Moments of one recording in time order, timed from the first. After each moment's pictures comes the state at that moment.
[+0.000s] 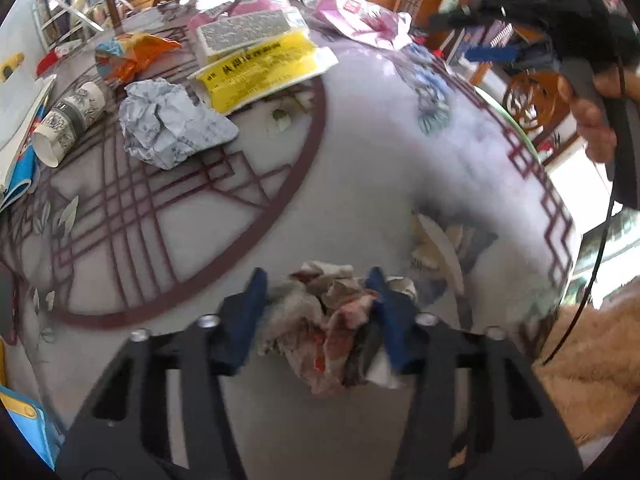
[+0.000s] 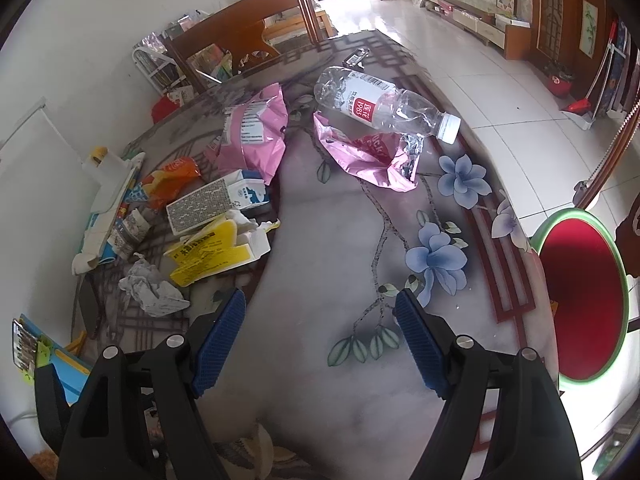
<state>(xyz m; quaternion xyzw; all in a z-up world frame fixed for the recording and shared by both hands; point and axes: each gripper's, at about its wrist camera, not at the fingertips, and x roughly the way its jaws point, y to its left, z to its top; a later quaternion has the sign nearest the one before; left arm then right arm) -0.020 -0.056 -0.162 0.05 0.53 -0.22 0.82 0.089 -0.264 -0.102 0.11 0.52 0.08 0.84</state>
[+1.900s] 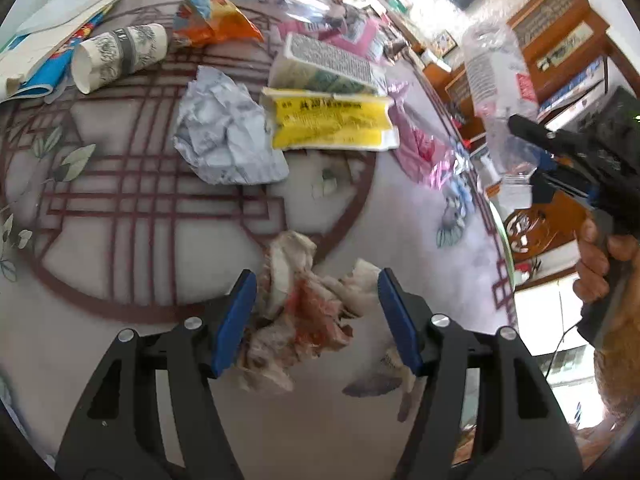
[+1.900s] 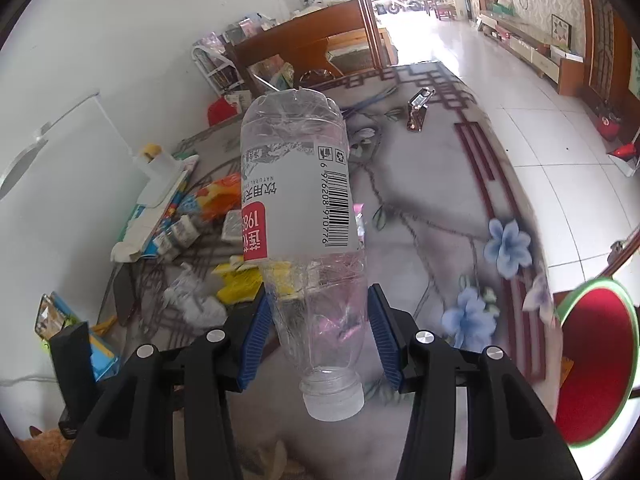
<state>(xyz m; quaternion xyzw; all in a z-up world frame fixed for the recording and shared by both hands) 0.012 -0.028 -0.155 -0.15 0.53 -0.14 0.82 0.105 -0.255 -0.071 0.10 0.48 0.19 0.85</state>
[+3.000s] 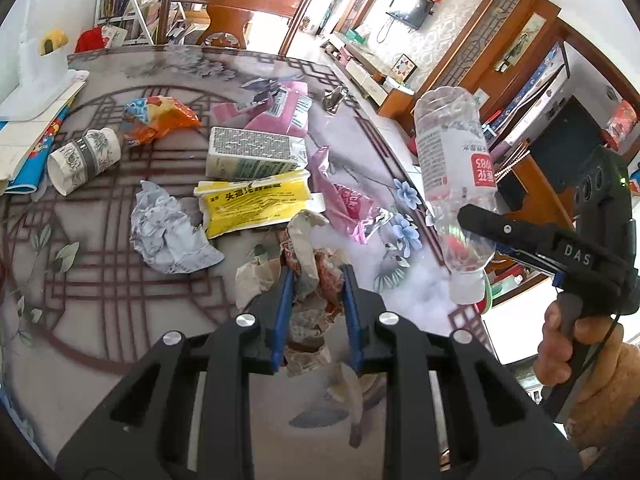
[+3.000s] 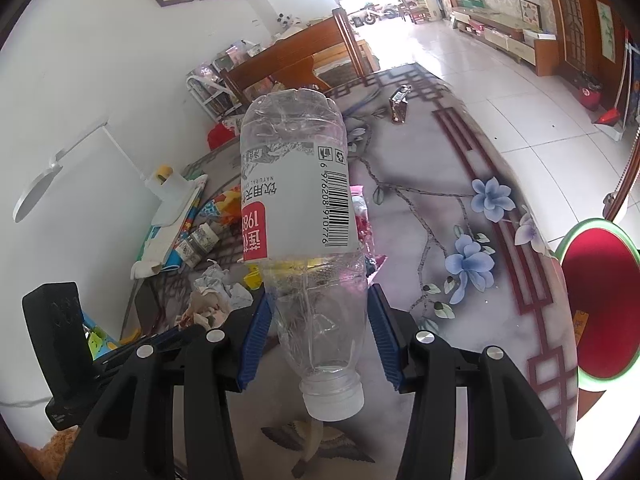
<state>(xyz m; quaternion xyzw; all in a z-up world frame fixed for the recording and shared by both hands) 0.021 -0.062 -0.086 -0.13 0.45 -0.19 0.86 0.046 -0.268 -0.061 0.16 0.46 0.16 0.86</state>
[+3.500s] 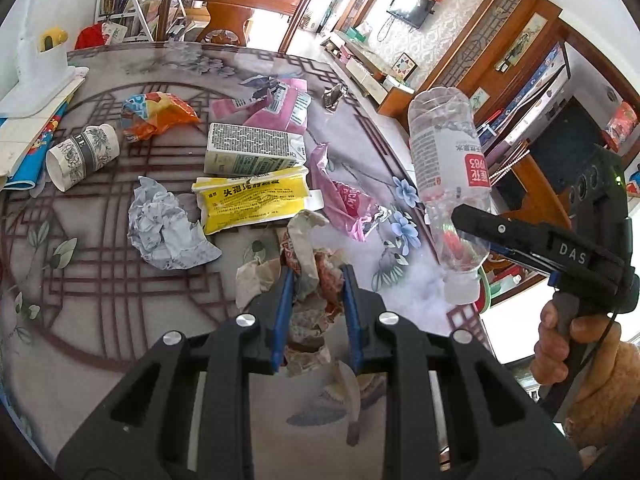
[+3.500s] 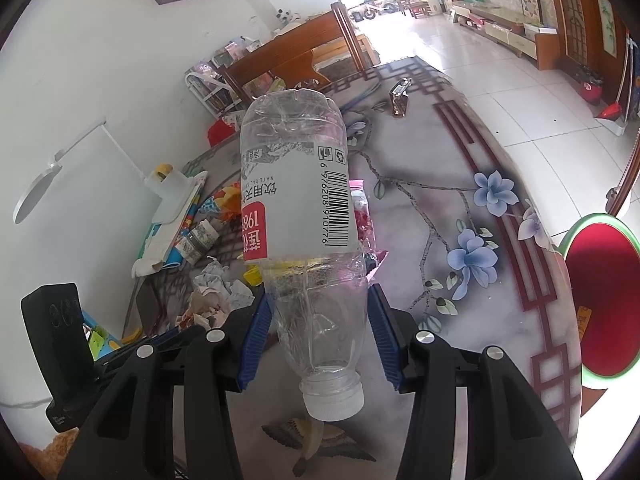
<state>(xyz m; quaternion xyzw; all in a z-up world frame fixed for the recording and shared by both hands) 0.019 -0.063 -0.087 -0.13 0.45 -0.18 0.86 0.049 -0.267 -0.065 0.17 0.47 0.17 0.85</state>
